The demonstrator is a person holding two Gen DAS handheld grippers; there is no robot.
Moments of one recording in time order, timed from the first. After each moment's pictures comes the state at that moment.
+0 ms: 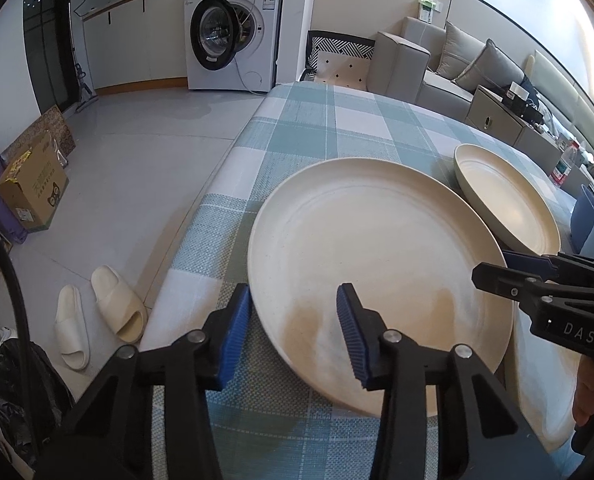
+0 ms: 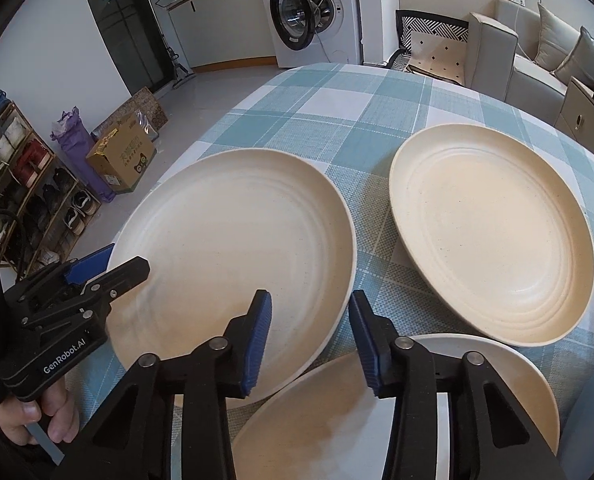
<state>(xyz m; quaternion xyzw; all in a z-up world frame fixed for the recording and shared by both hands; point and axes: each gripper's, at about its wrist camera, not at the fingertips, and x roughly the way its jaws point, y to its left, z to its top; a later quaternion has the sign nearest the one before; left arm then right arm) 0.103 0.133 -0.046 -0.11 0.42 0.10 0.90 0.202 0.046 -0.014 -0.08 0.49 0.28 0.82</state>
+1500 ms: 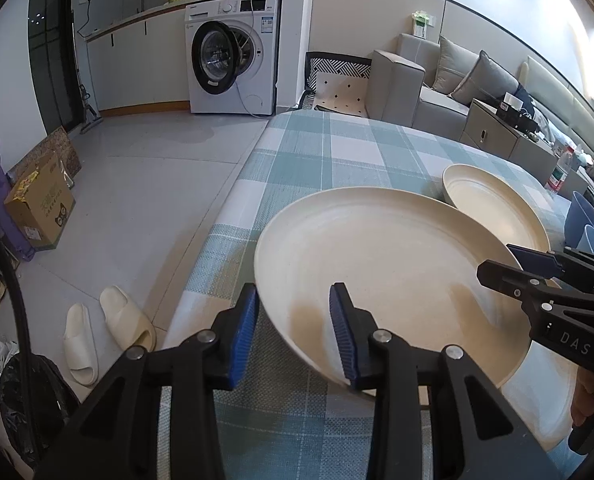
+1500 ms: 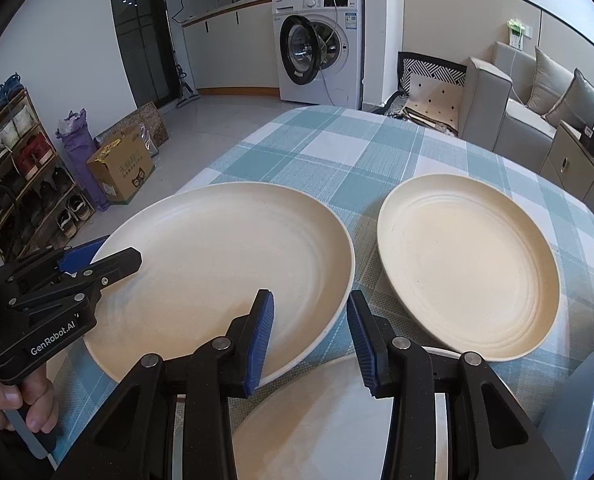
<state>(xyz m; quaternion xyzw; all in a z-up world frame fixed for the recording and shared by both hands) 0.092 0.127 -0.020 -0.09 0.38 0.10 0.91 0.180 0.038 0.016 -0.11 0.42 0.28 0.86</state>
